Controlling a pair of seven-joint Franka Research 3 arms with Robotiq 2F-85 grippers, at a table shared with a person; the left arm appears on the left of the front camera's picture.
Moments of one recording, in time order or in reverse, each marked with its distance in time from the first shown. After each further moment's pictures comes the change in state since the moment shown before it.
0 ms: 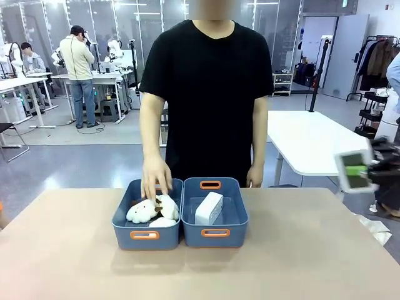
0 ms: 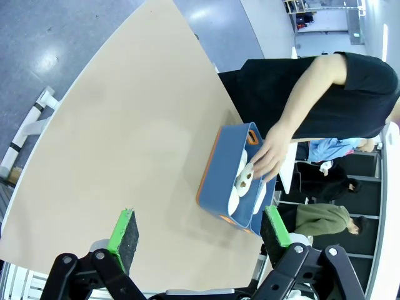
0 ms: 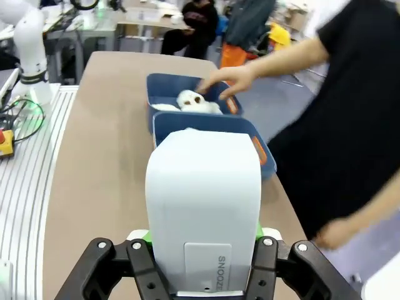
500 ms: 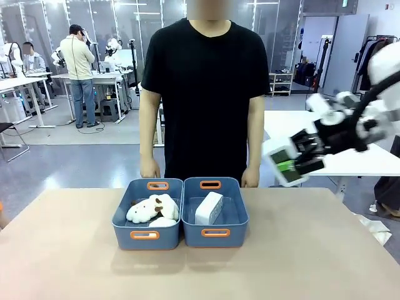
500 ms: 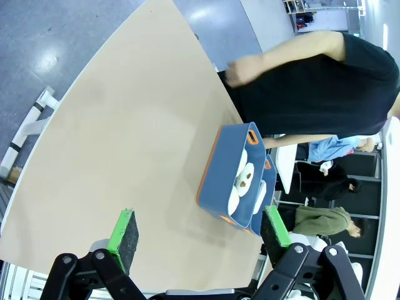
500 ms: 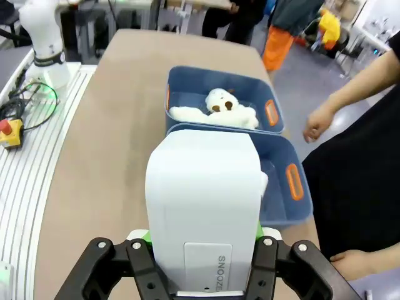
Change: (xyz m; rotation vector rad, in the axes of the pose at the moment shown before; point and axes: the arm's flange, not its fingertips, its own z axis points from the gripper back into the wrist) left arm 0.000 0.000 0.000 0.000 0.001 0.000; right arm 0.056 -0.023 -0.141 0.173 0.142 0.031
